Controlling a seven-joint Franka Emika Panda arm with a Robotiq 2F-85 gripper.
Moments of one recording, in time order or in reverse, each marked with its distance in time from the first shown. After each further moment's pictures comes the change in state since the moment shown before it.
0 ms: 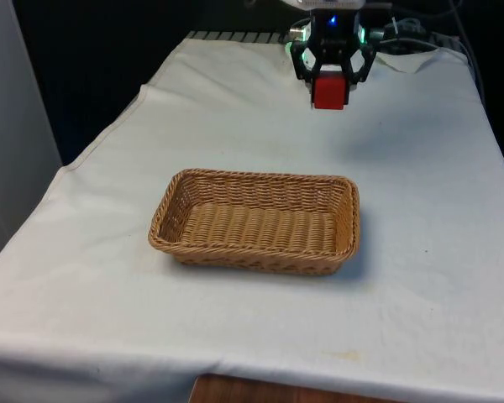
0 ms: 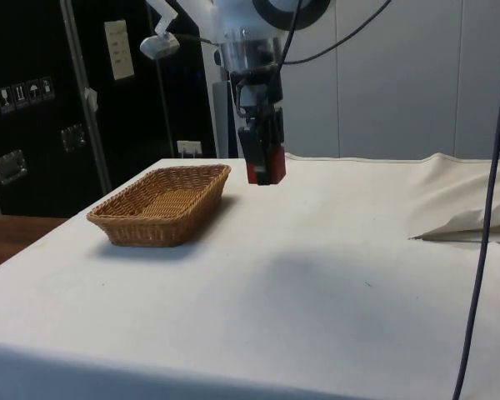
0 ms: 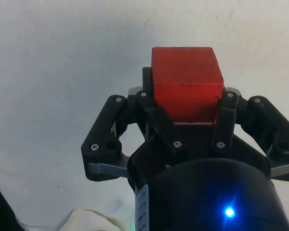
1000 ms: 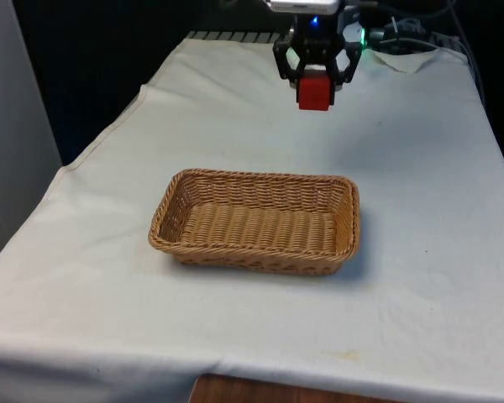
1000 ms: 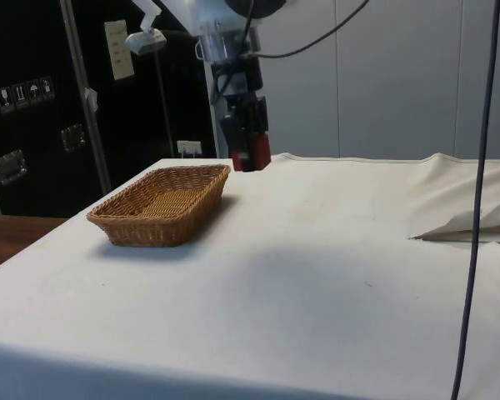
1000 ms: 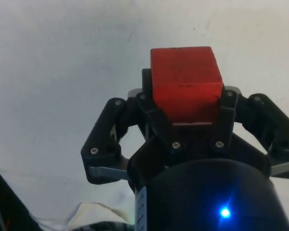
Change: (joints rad) arm -0.009 0.080 -0.040 0.162 0.016 -0.133 -0.045
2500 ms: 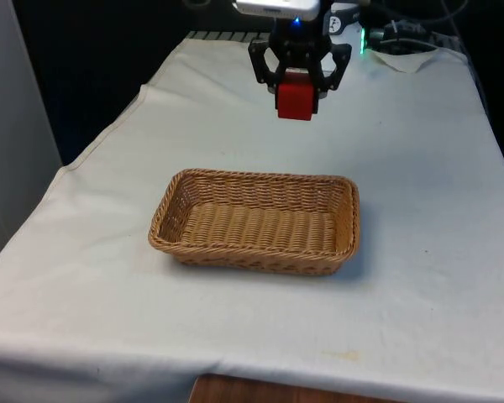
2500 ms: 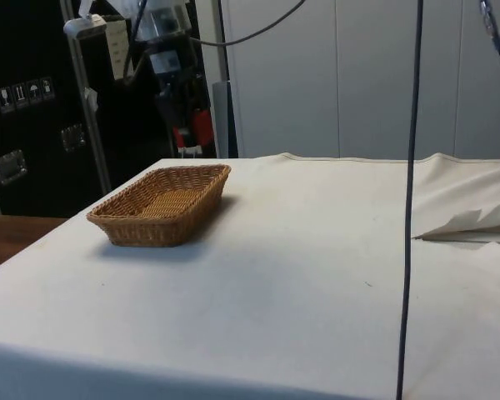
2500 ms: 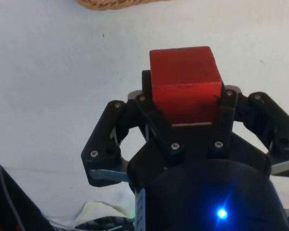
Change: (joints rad) arm -0.005 0.268 -0.029 0.504 0.003 -0.290 -0.036
